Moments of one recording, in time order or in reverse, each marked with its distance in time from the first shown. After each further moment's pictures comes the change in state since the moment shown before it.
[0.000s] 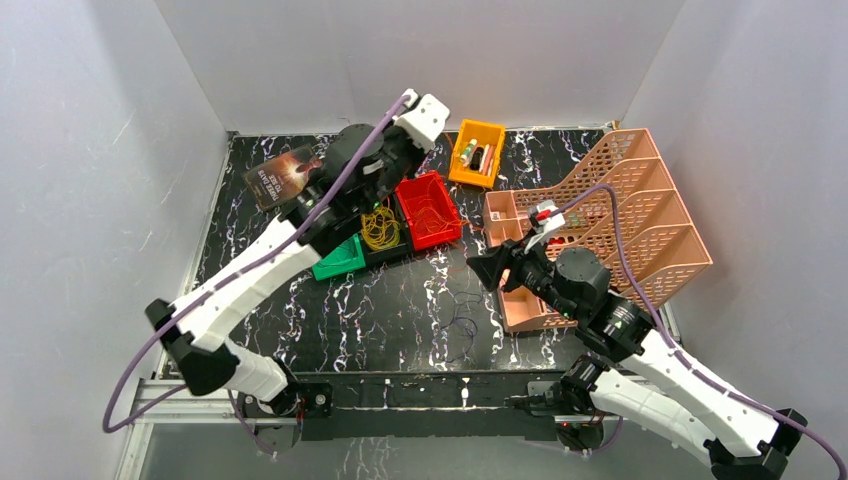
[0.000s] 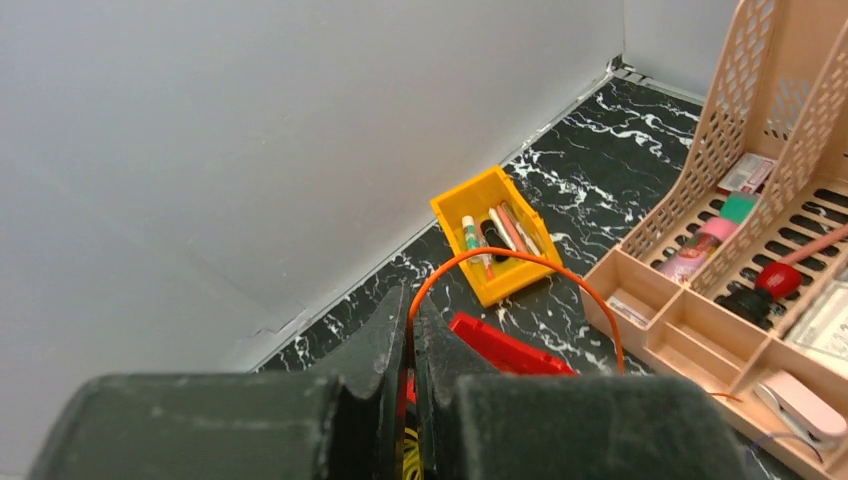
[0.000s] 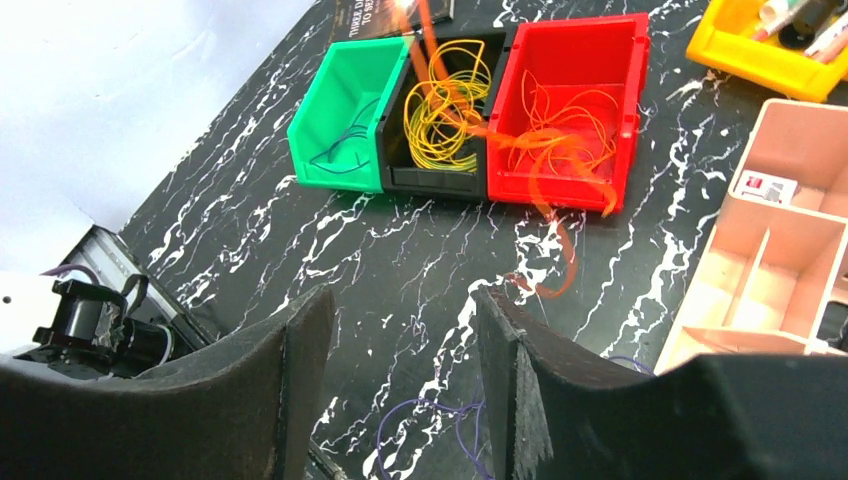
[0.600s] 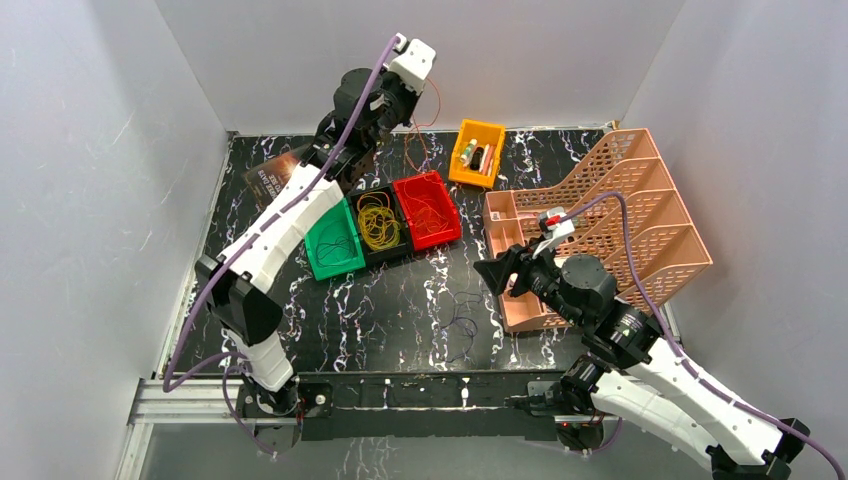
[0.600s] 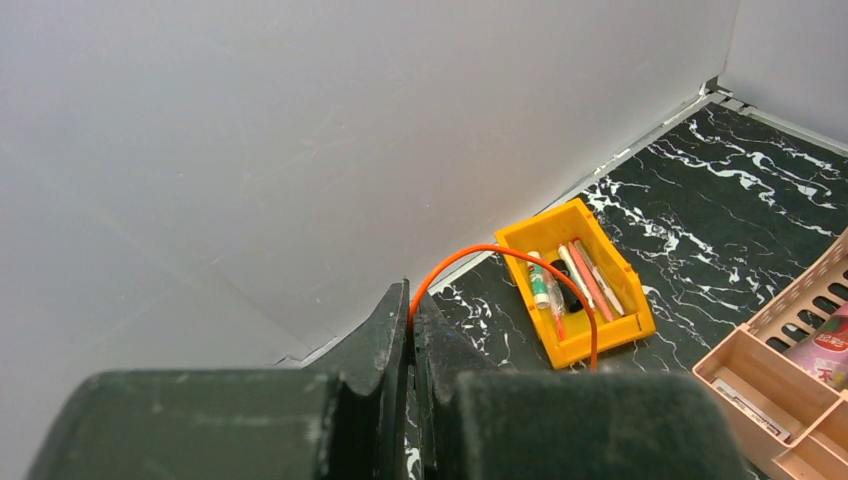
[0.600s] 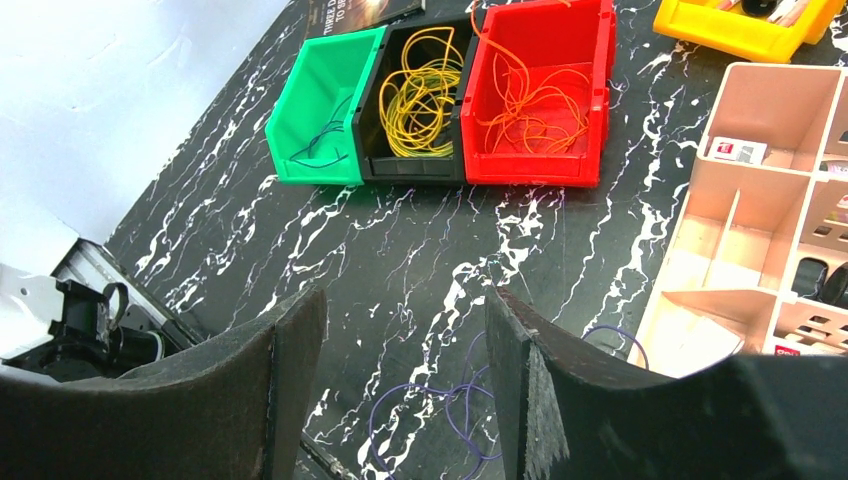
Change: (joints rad) left arm 0.248 0.345 0.285 0.062 0.188 -0.035; right arm 0.000 -0.073 -0.037 -0.070 0.058 0.041
